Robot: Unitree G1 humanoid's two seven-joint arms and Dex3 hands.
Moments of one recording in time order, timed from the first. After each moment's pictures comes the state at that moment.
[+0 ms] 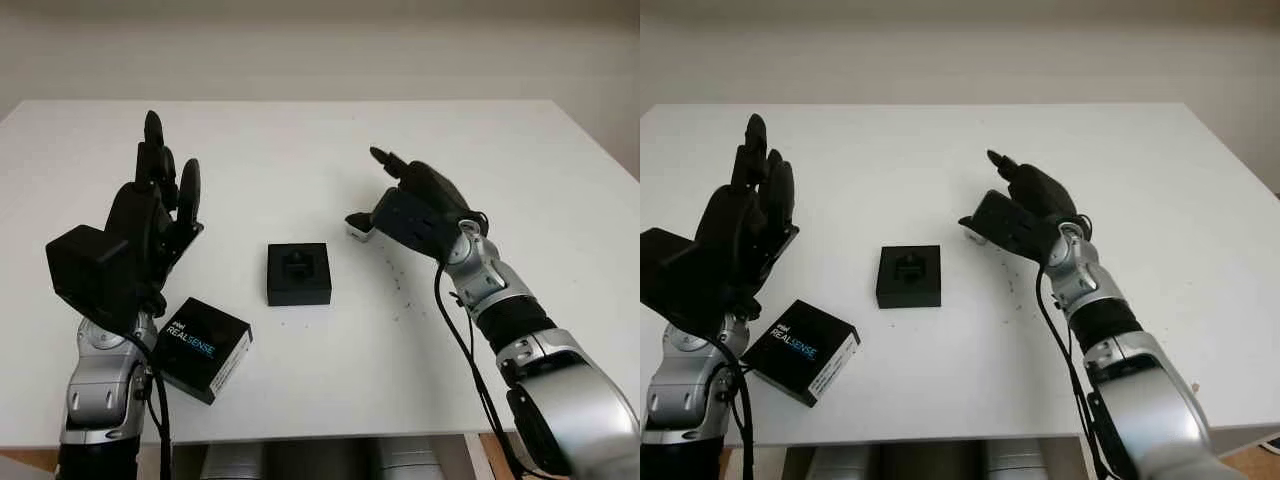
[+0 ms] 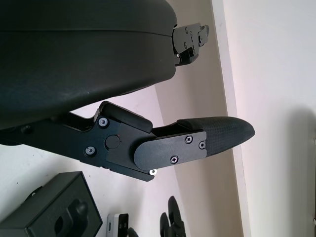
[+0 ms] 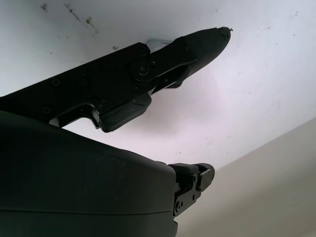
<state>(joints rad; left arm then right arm) -0.20 0.20 0.18 -0.20 -0.07 0.19 -0.07 -0.82 -0.31 0.23 0.89 -0.48 -0.03 -0.07</state>
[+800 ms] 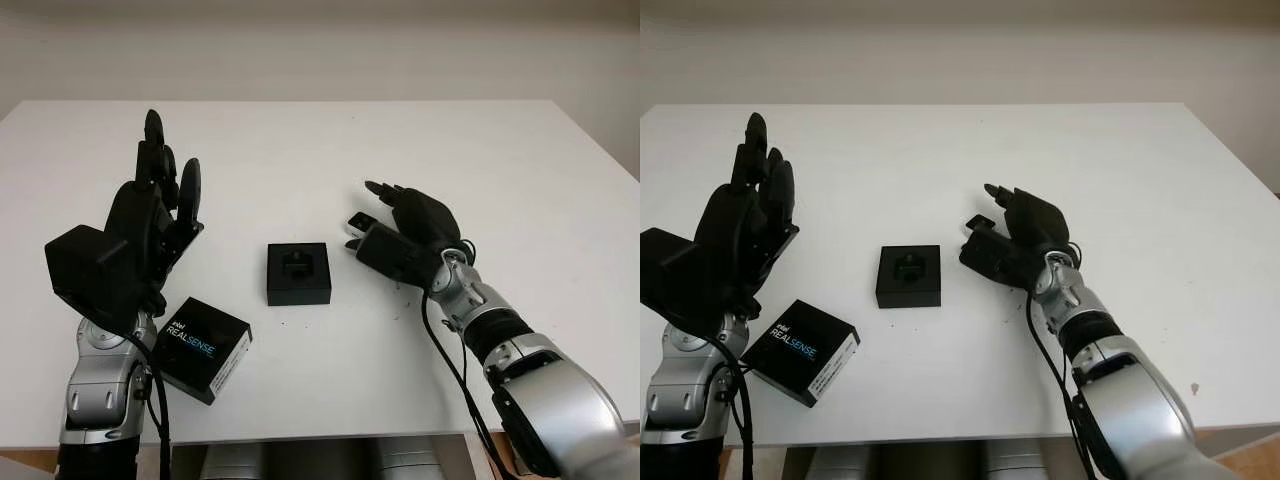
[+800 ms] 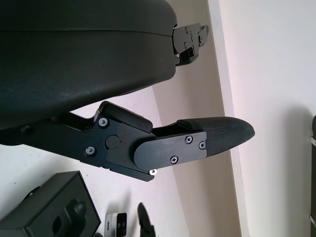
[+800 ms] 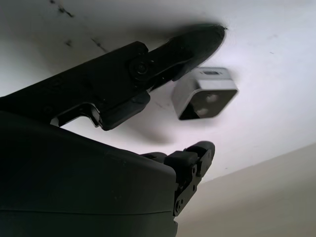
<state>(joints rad) -0.20 0.20 0.18 -0.20 -0.07 0.17 -0.08 -0.83 -0.26 0.35 1.15 -0.59 -0.11 -0.39</state>
